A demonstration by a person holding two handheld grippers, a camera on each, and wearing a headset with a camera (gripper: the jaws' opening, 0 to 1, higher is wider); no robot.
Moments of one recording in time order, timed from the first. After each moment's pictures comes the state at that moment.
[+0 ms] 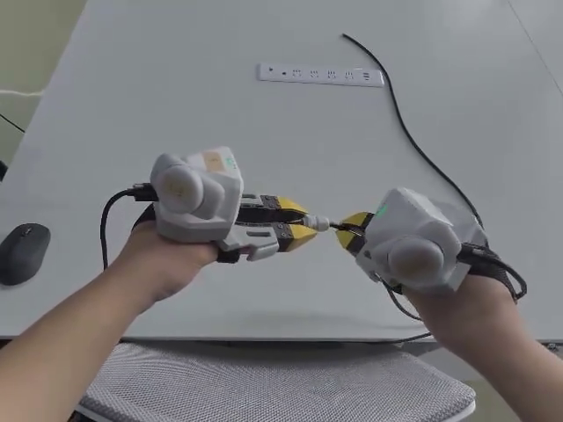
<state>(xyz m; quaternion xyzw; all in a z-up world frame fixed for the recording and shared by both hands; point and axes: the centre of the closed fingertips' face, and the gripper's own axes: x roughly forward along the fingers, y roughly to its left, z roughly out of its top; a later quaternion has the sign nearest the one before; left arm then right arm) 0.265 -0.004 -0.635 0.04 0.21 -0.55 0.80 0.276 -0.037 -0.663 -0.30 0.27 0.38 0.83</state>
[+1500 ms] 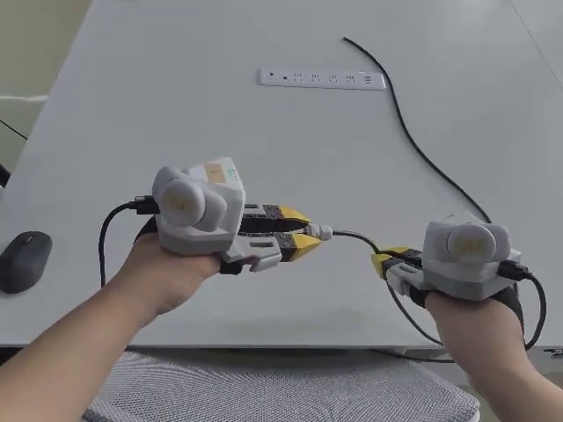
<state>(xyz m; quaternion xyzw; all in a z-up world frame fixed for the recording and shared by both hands) 0.267 -0.006 -0.637 0.04 0.21 -0.55 0.81 0.282 -0.100 -0.724 -0.04 0.38 0.24 0.89</state>
